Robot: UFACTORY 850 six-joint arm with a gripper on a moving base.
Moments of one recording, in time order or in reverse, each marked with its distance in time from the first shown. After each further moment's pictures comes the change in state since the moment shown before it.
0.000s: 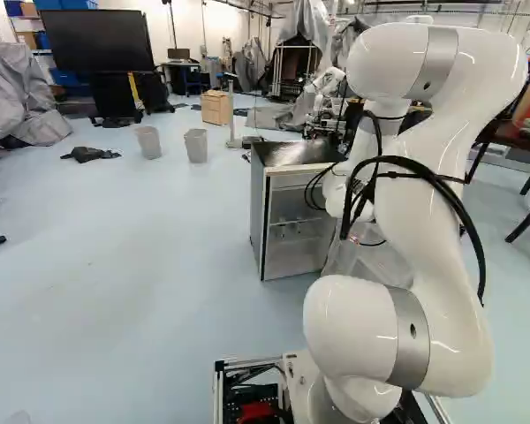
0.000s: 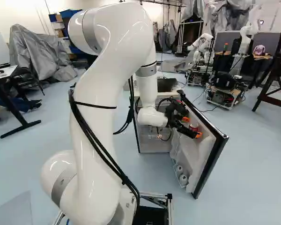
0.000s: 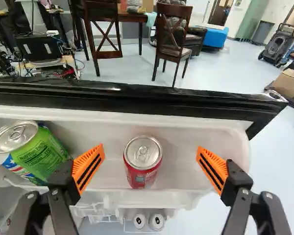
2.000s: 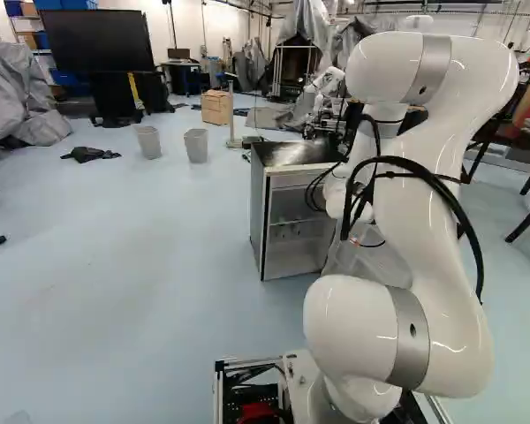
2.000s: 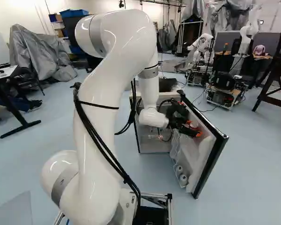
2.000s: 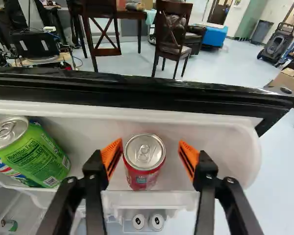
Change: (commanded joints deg) arm -0.2 -2.3 -1.5 0.0 0.0 0.0
